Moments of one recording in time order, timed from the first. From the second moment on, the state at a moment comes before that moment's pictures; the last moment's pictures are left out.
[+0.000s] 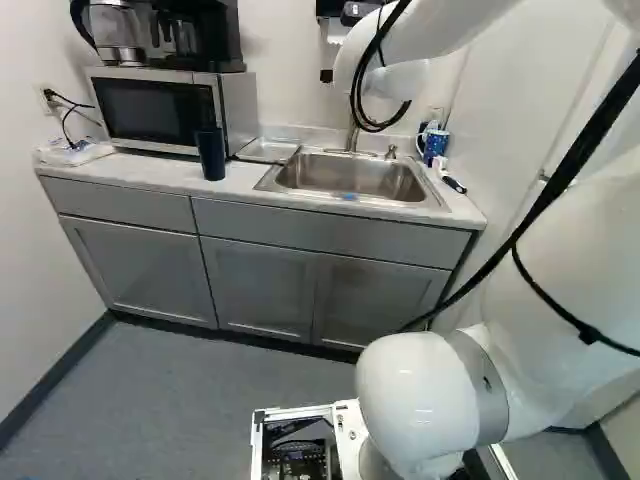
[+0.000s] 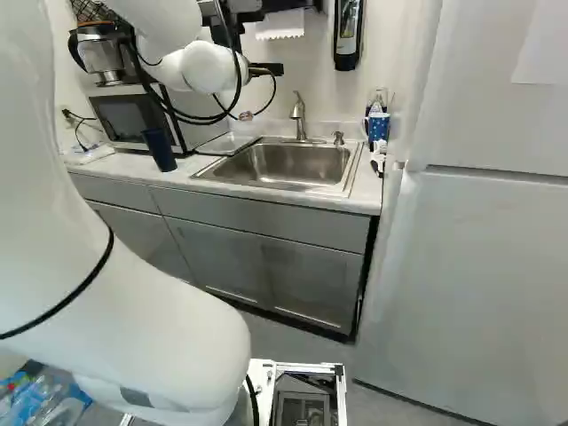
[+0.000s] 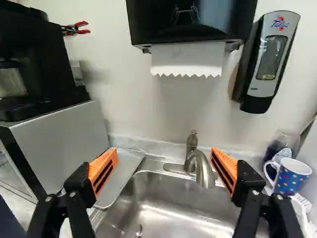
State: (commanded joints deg) arm 0.0 8.8 -53.7 0.0 25.3 0.0
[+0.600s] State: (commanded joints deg) arm 0.0 8.8 -53.7 0.0 25.3 0.0
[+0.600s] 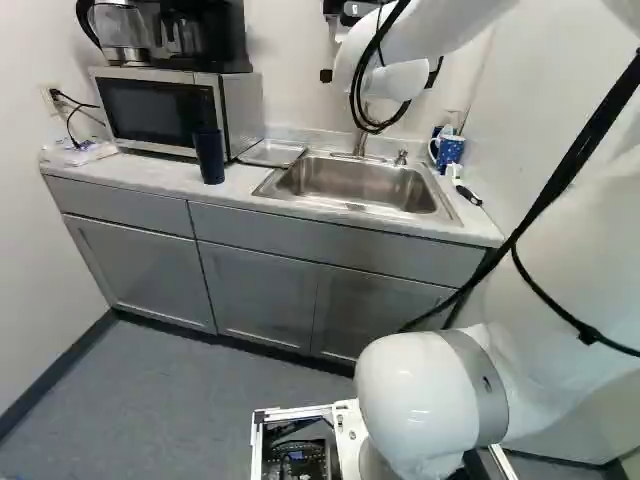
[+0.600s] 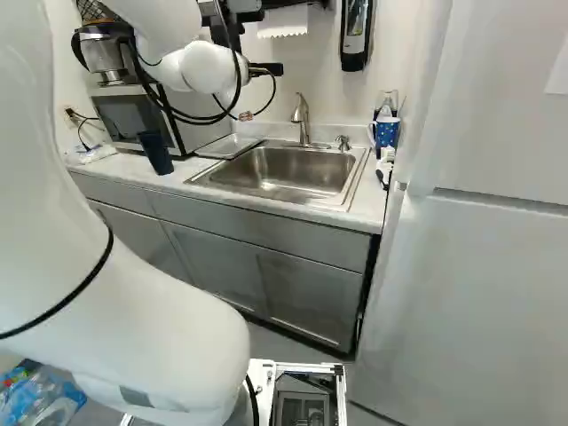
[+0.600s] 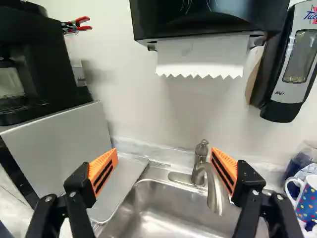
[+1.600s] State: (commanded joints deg) arm 0.0 6.3 -56.1 0.0 24.1 0.0
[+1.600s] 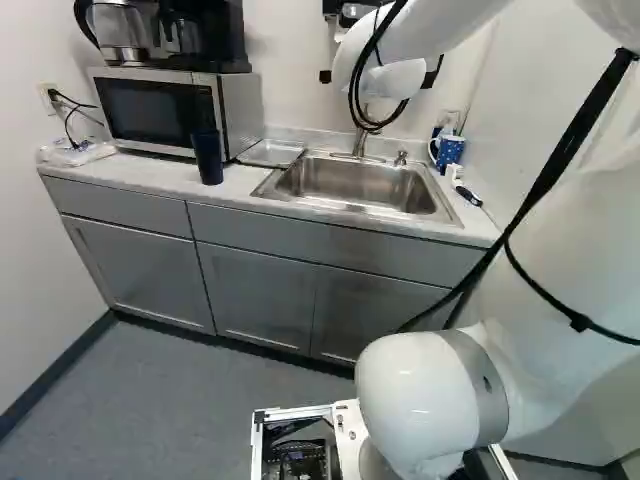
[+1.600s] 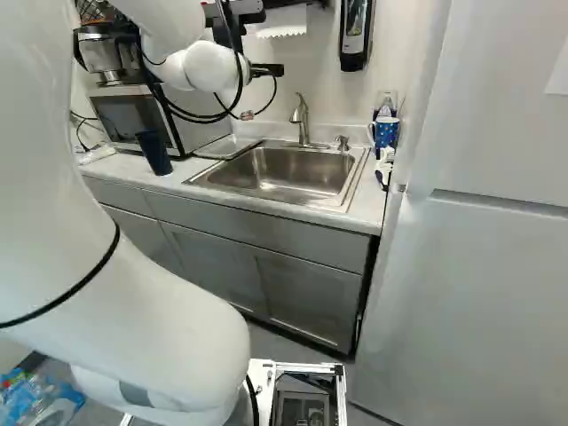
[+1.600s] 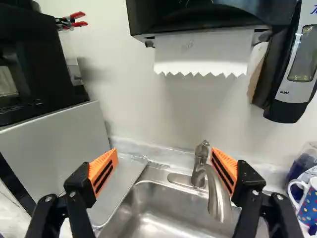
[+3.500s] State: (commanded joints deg) arm -2.9 -20.3 -84.3 5.9 4.6 0.0
